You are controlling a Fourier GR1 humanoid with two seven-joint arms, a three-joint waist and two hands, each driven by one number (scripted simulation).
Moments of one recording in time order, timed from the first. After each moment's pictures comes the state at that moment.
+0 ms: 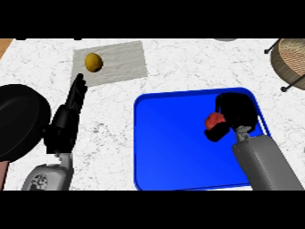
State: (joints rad) left arm -0.15 0.05 -0.08 -1.58 -0.15 0.17 0.06; right arm -0.38 -0.17 0.19 -1.31 1.22 0.30 0.43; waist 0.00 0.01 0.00
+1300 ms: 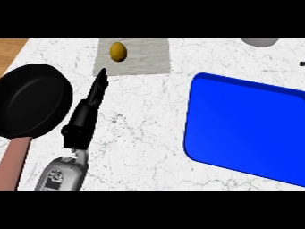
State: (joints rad) left arm -0.21 0.02 -0.16 -1.57 -0.17 0.14 0.06; right arm -0.98 -0.45 -0.55 -0.89 1.60 0.24 1.23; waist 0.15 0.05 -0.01
